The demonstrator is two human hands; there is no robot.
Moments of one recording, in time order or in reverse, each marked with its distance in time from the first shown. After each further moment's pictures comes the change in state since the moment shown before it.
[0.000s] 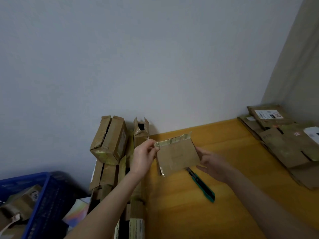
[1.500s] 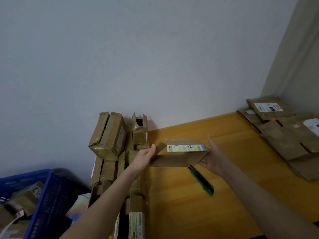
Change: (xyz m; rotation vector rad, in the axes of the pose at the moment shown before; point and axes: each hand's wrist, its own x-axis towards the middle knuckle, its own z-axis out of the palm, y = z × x) left_hand -0.010 -0.007 0.004 -0.272 -0.397 -0.551; right_hand 0.002 0.002 0.001 0.314 0.203 0.115
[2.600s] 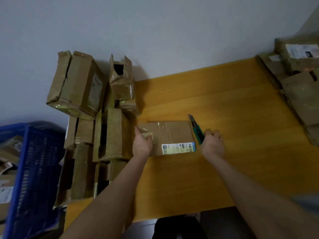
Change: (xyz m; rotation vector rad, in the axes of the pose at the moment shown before) left_hand 0.071 -0.116 0.095 0.178 0.480 -0.419; right_hand 0.103 0.113 -0.077 -1.558 0.581 -0.044
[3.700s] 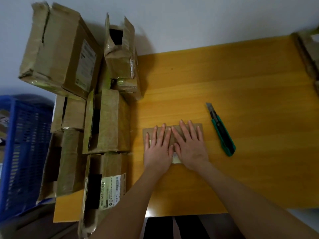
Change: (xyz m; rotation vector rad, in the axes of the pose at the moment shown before) left_hand -0.013 -0.076 0.067 0.788 -0.120 0.611; right_hand -0.015 -0.027 0.075 -0.355 -0.024 -0.726
